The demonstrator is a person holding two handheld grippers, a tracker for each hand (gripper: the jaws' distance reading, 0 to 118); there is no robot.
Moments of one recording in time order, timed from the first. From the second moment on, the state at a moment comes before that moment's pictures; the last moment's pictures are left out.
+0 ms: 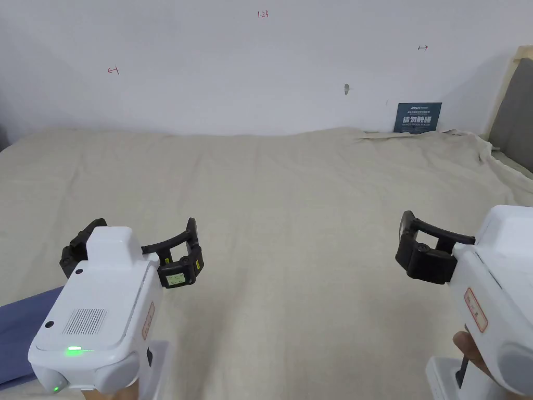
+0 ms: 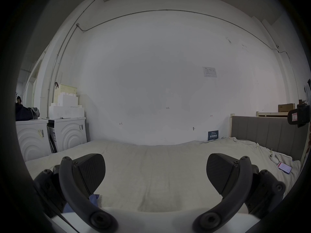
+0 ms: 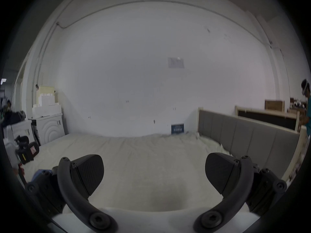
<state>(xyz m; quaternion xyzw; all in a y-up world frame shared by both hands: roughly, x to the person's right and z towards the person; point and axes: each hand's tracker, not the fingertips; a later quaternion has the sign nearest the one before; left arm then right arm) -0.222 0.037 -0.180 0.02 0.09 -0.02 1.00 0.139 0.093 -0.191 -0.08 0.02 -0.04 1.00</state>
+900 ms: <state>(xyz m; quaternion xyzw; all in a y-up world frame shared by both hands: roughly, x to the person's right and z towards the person) -0.225 0.043 -0.177 0.04 0.09 -0.02 0.99 0.143 0.101 -0.211 -0.21 -0.03 -0.08 0.97</state>
